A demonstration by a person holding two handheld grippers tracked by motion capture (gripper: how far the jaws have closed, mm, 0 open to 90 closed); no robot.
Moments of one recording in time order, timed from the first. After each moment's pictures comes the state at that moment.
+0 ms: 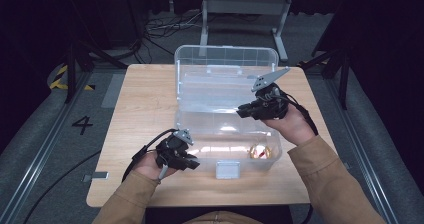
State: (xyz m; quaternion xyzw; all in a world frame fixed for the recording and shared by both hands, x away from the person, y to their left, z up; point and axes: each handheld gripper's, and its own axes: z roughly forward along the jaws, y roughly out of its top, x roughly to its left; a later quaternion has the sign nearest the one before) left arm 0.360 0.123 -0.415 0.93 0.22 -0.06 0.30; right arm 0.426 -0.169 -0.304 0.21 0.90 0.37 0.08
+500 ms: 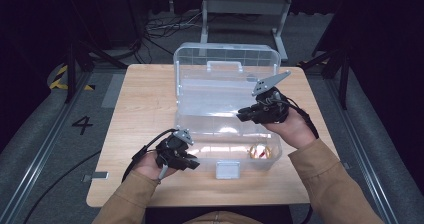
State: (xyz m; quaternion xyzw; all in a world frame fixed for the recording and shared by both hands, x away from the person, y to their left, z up) left arm 0.360 0.123 -0.415 0.93 0.22 -0.05 0.30; right arm 0.417 -0.169 -0.307 0.20 0.90 0.37 0.07
